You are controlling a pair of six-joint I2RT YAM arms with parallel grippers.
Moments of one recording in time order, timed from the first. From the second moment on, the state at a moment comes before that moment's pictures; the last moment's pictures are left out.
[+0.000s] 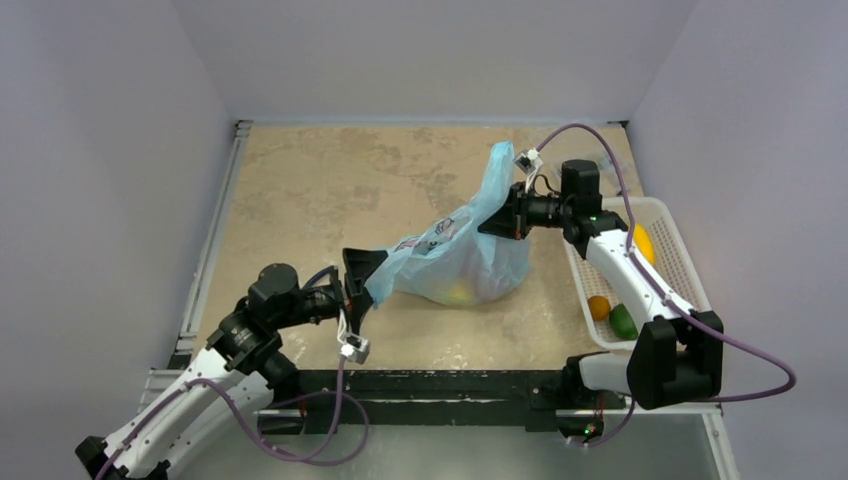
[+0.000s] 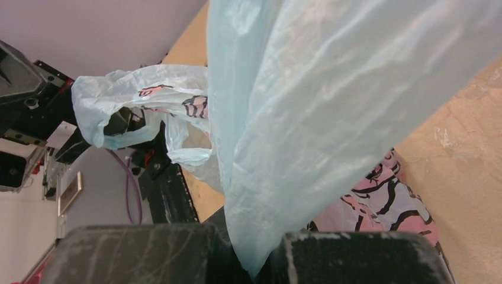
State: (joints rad) left arm -0.67 0.48 0.51 -0.26 0.55 1.48; right arm 0.16 1.29 0.95 -0.23 -0.99 0.17
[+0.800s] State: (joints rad) left arm -0.58 1.02 1.35 -0.30 0.49 0.47; right arm 0.15 1.29 0.96 -0.34 -0.96 -0.02
